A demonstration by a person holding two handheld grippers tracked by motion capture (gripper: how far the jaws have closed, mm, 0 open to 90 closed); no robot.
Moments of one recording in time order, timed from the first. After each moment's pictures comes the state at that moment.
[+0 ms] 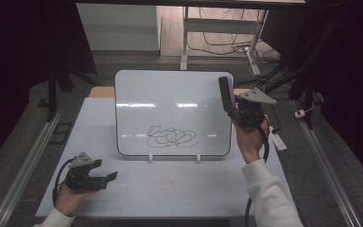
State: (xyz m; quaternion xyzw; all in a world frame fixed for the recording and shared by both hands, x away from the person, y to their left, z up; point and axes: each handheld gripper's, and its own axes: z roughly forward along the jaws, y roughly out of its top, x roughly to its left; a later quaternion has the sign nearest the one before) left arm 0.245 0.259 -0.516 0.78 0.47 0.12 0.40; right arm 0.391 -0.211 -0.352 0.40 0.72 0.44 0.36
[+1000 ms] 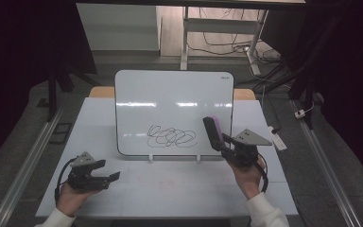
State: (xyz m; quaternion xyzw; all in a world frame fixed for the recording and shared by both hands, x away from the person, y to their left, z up) left arm 0.245 0.252 -0.511 0.78 0.46 0.11 0.41; right arm 0.323 -0.219 -0.430 0.33 0.77 0.48 0.26
